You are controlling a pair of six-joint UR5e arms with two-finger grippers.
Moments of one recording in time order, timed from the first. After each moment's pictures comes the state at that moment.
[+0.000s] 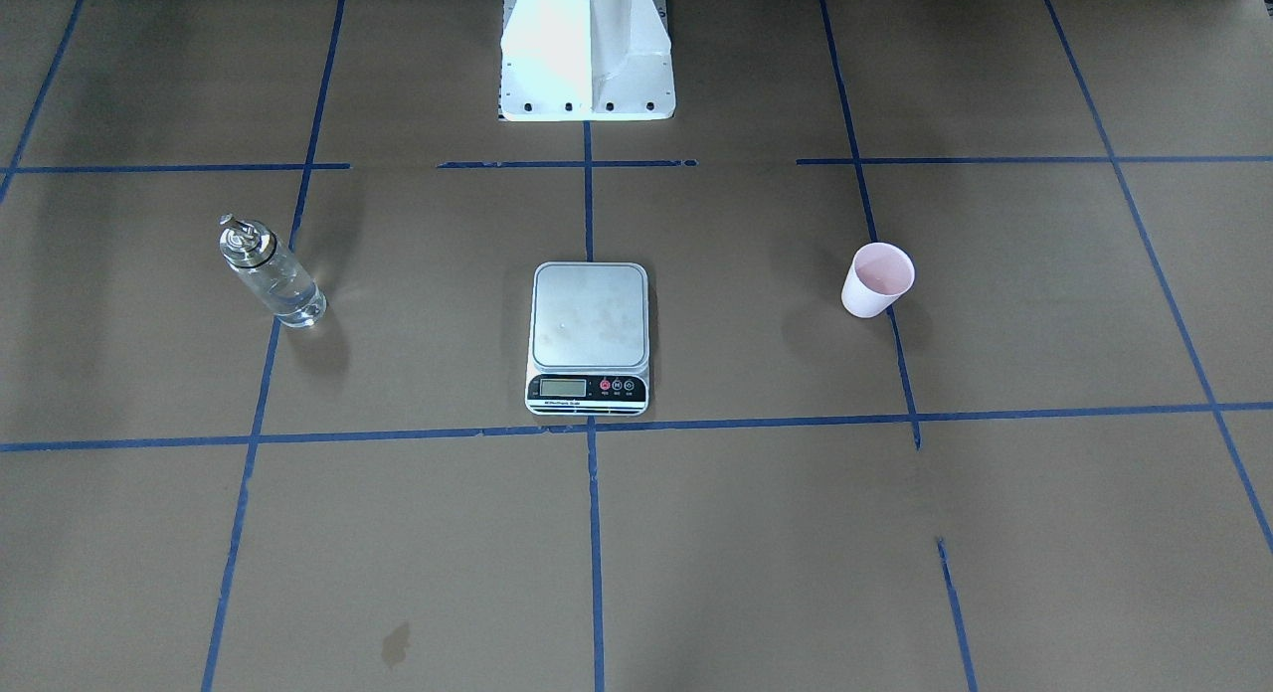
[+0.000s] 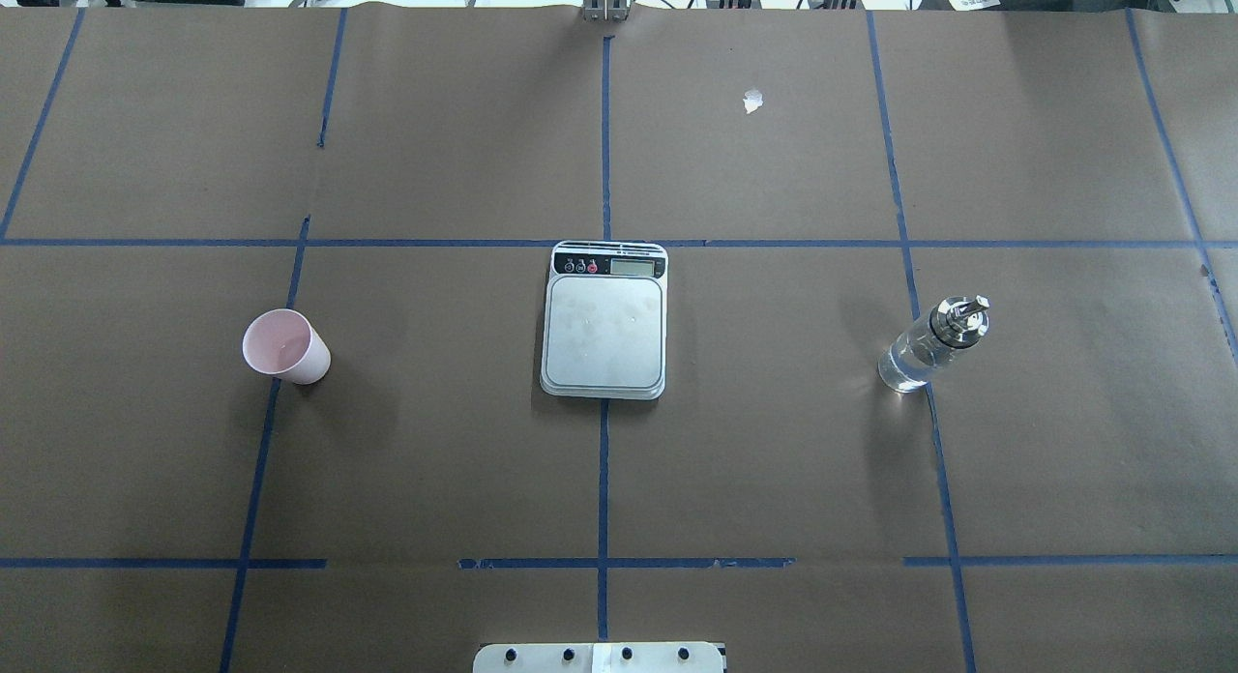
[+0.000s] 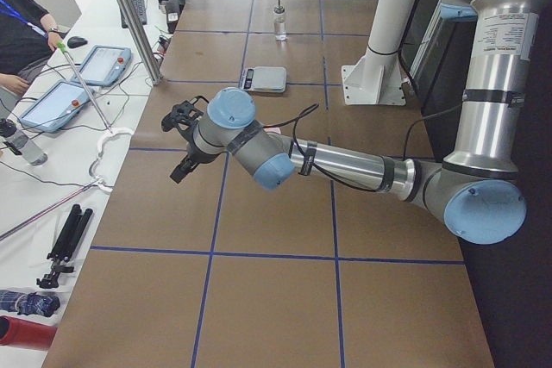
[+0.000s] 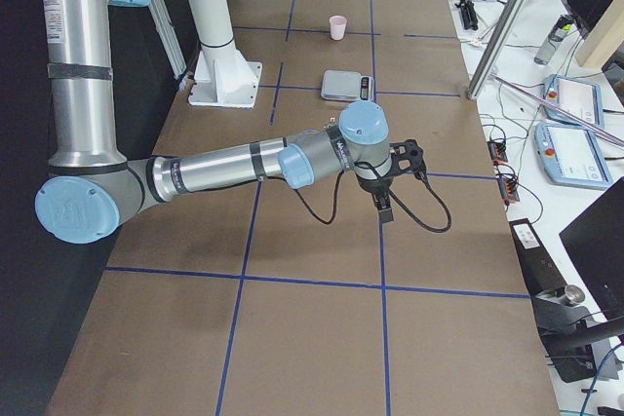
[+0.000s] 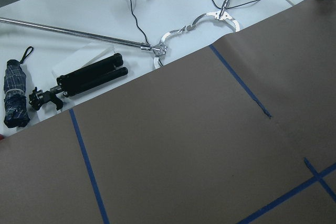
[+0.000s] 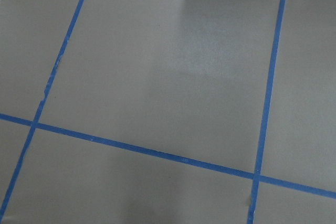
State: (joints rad) left arm -1.50 -1.66 -1.72 -2.20 -2.36 -0.18; right arm 1.51 -1.56 1.80 -1.34 2.37 0.16
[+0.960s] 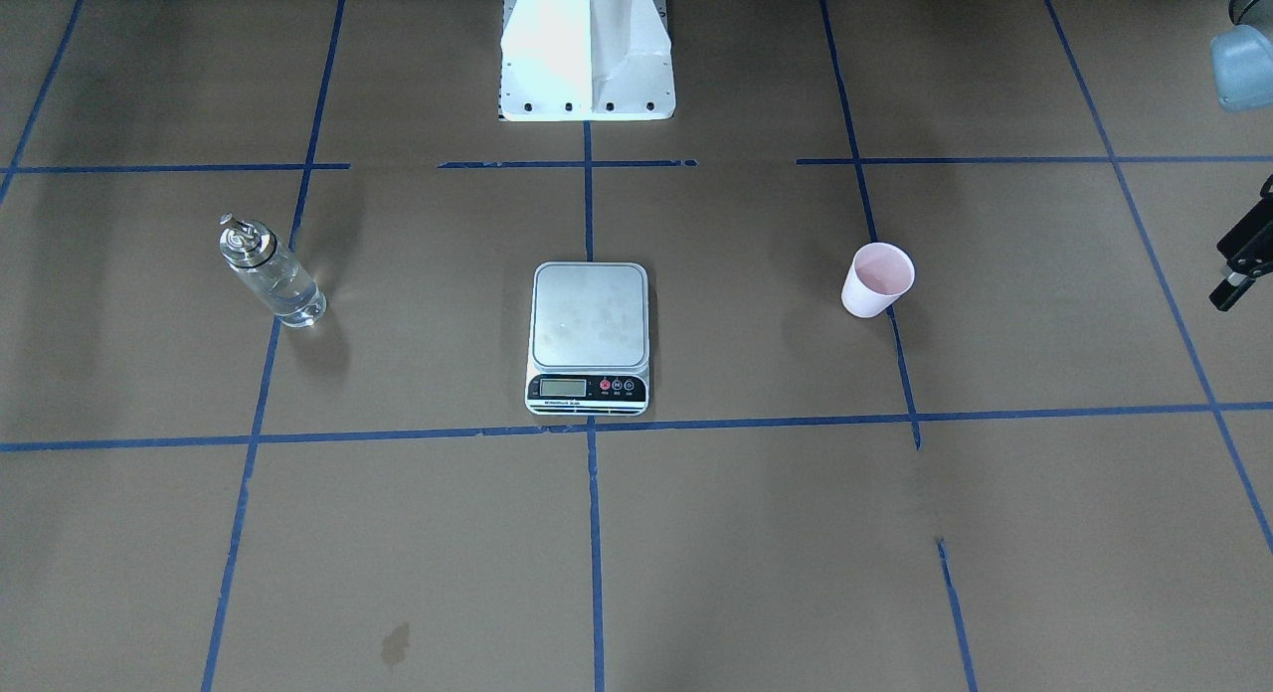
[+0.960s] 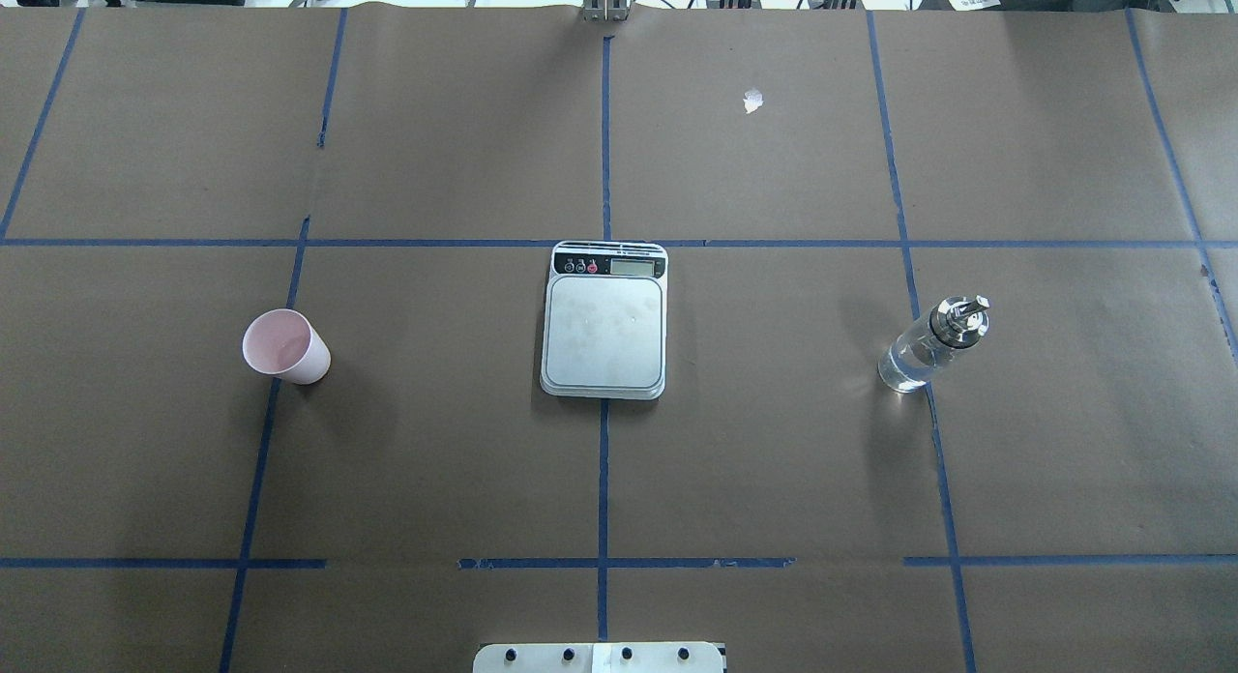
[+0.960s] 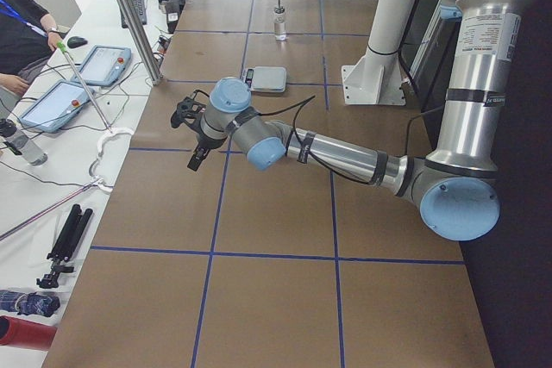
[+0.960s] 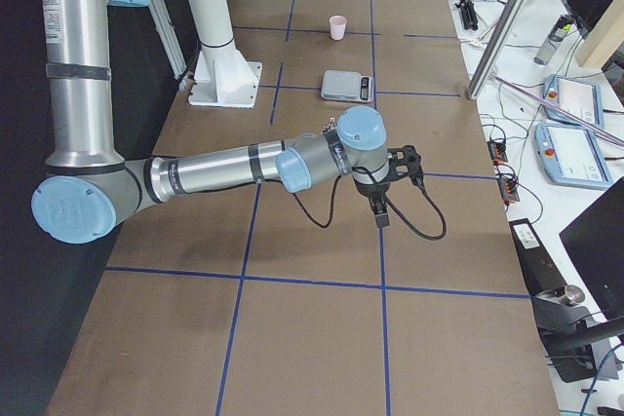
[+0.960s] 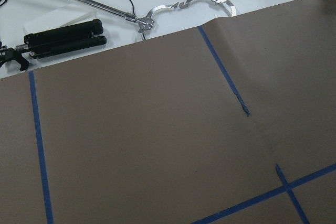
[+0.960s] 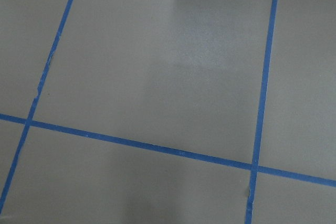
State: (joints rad) left arm -1.34 -1.66 -1.74 -2.12 -2.26 -0.49; right arm 1.51 -1.58 1.79 -1.34 2.37 0.18
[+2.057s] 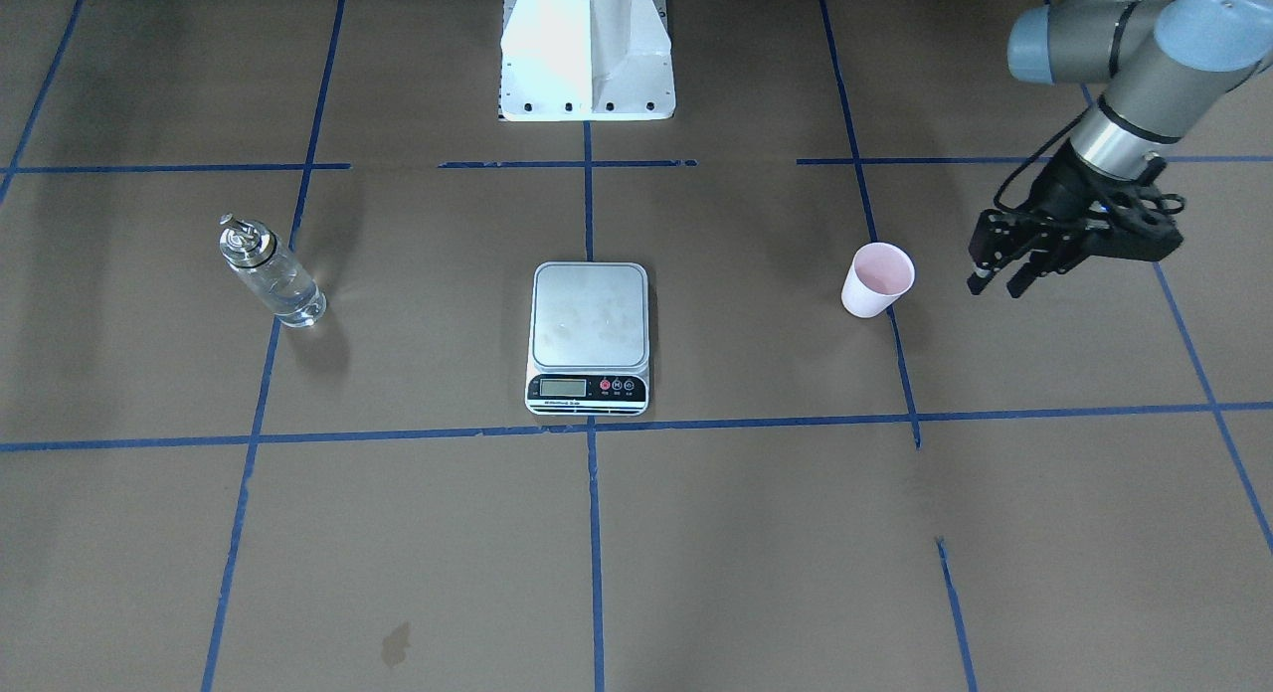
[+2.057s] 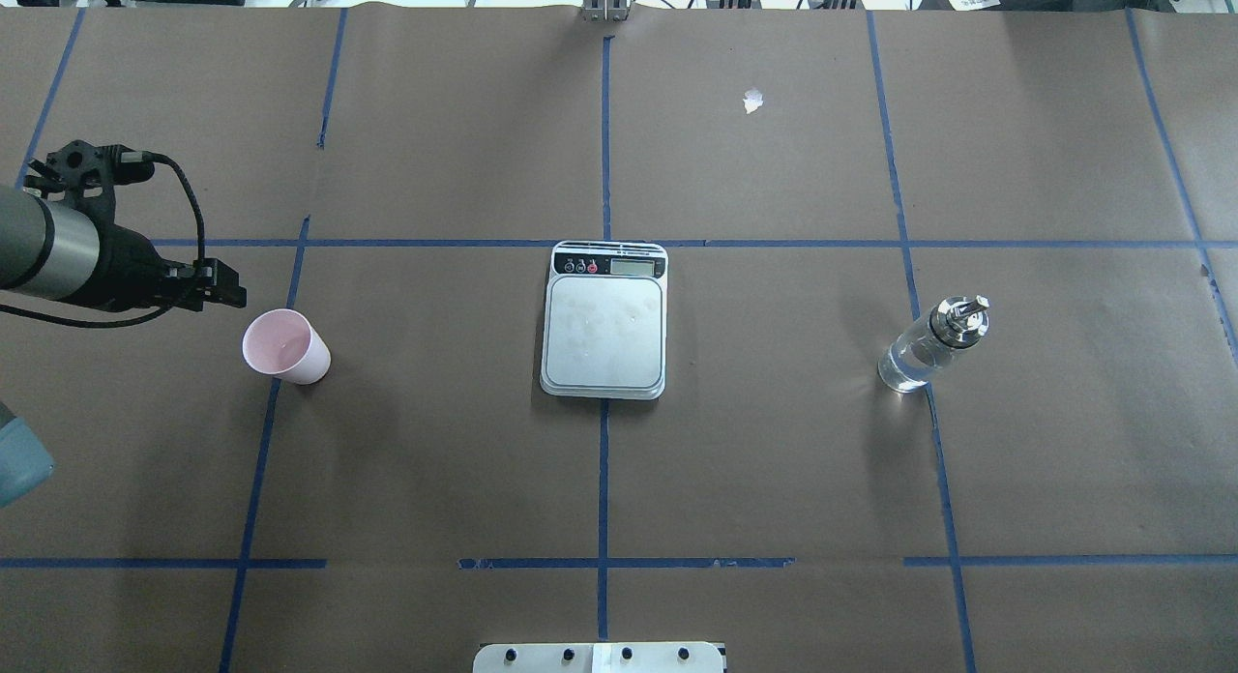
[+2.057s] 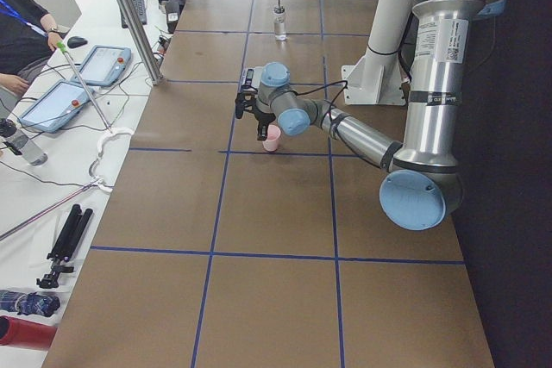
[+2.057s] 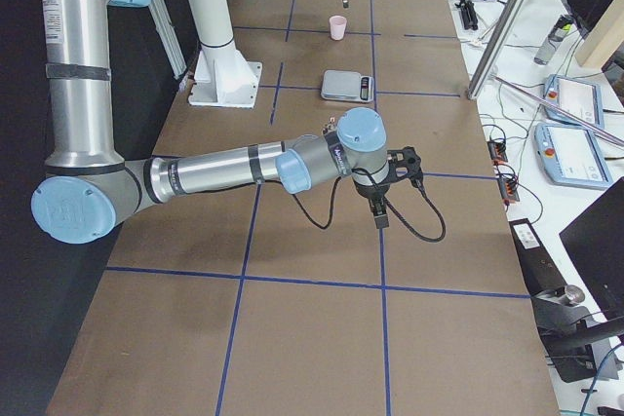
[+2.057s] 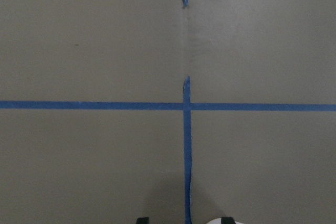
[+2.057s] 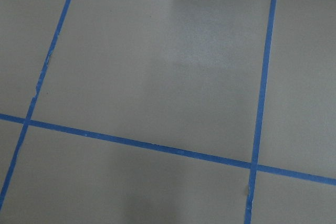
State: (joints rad) left arm -0.82 -1.63 -1.94 -2.02 -2.03 -1.10; right arm 1.51 -1.58 1.79 -1.34 2.37 0.18
